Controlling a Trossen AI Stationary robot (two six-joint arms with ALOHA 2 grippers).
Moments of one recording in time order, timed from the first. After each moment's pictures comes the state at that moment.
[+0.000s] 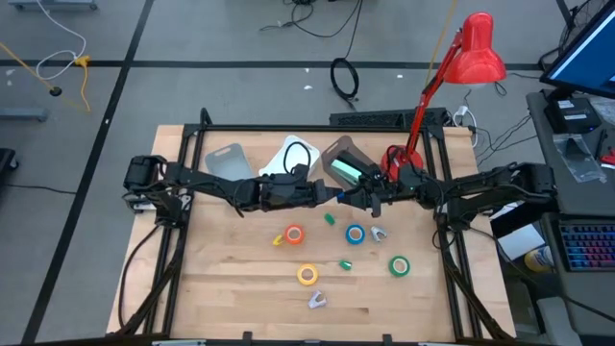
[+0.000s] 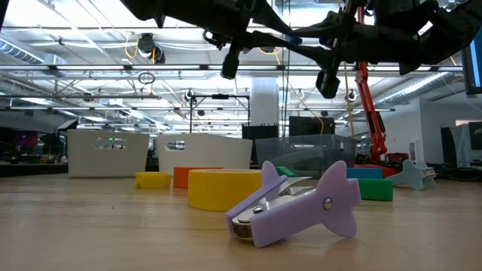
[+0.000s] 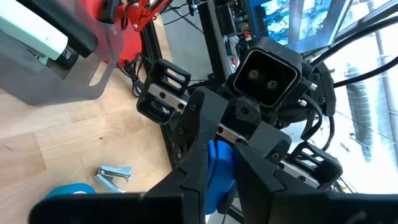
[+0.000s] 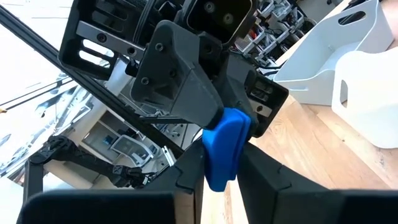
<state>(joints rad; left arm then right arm) -0.04 1.71 1.10 0.45 -0.24 -1.31 -0.14 1.24 0.41 0.86 -0.27 0.82</state>
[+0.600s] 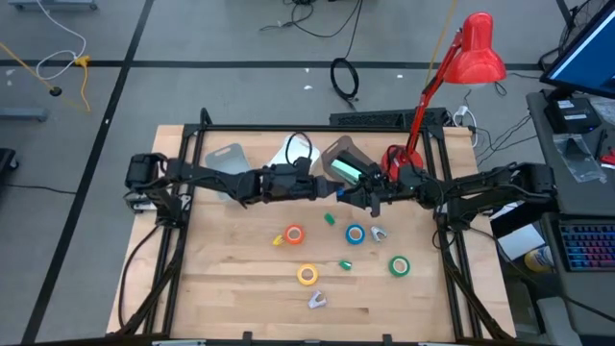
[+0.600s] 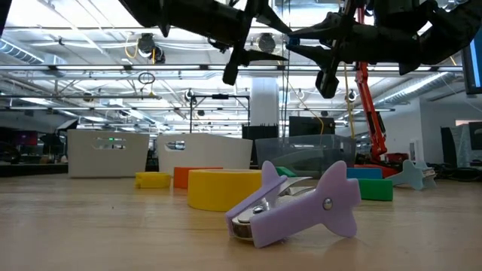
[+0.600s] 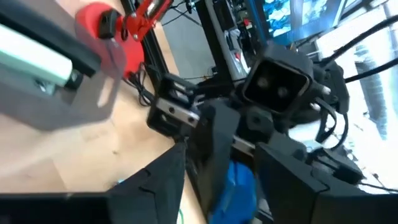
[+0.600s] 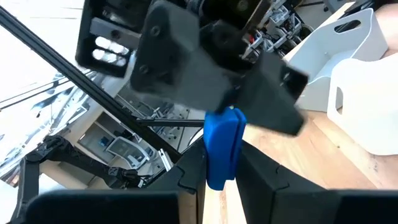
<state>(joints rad) 0.03 1.71 1.10 0.44 -0.15 -1.18 -0.14 1.24 0.41 0.86 -0.26 0.80</state>
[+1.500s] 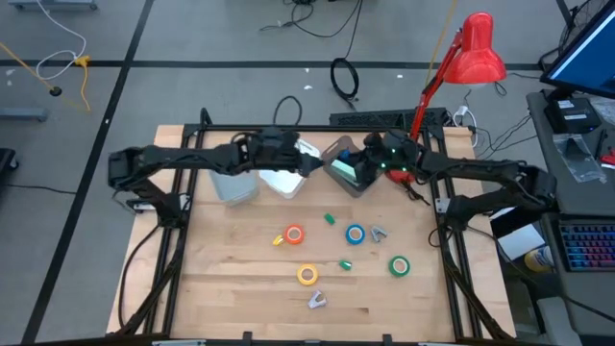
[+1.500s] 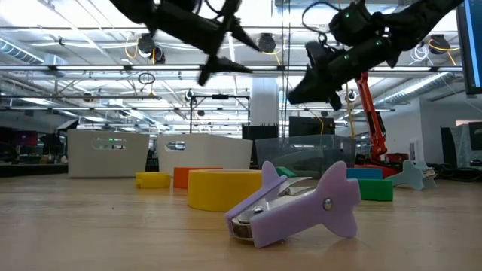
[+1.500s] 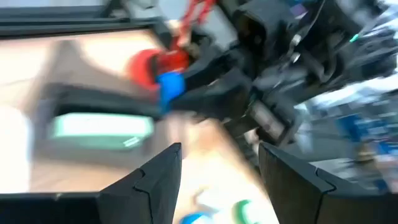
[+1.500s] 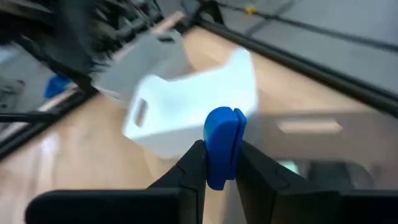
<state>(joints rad) 0.27 1.54 1.10 0.10 0.08 -0.80 -0.48 1.24 0.65 0.16 -0.13 0.37</state>
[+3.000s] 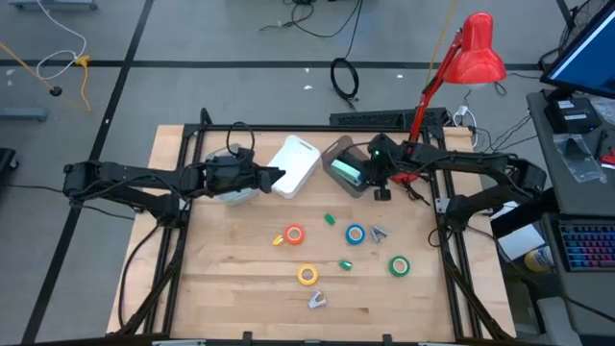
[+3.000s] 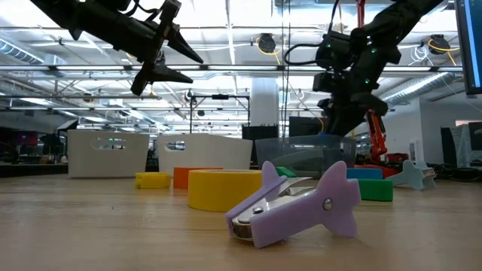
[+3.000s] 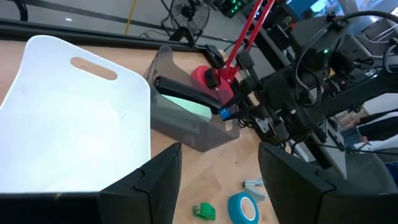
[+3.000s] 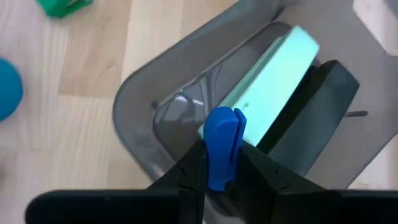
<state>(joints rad) 0.13 1.11 0.61 0.20 -0.26 -0.87 -0.50 1.35 0.78 -0.46 -0.13 -0.59</state>
